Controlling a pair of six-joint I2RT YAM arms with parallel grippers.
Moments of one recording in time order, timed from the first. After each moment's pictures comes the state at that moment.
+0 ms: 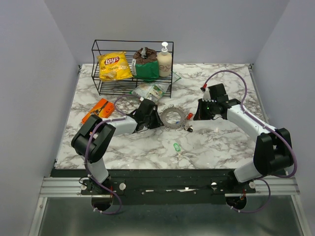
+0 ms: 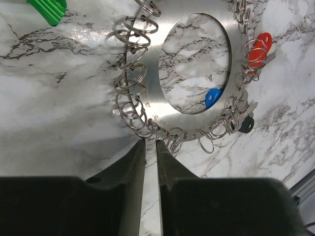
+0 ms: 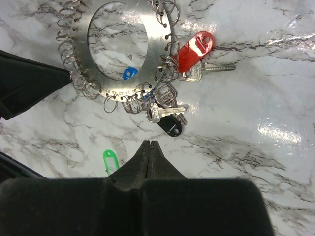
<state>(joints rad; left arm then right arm) -0.60 1.74 0.88 0.10 0.13 -0.81 0.30 1.50 1.03 -0.49 -0.30 0.27</state>
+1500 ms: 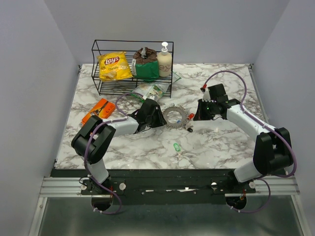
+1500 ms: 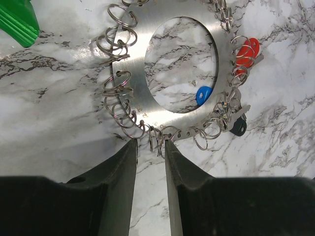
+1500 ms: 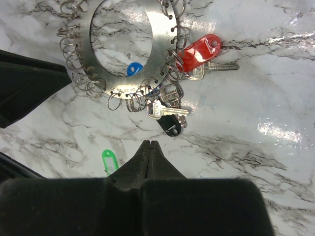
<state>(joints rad) -0.64 1.73 0.89 0.13 0.08 -0.76 0.30 1.51 1.03 -0.49 -0.30 0.27</state>
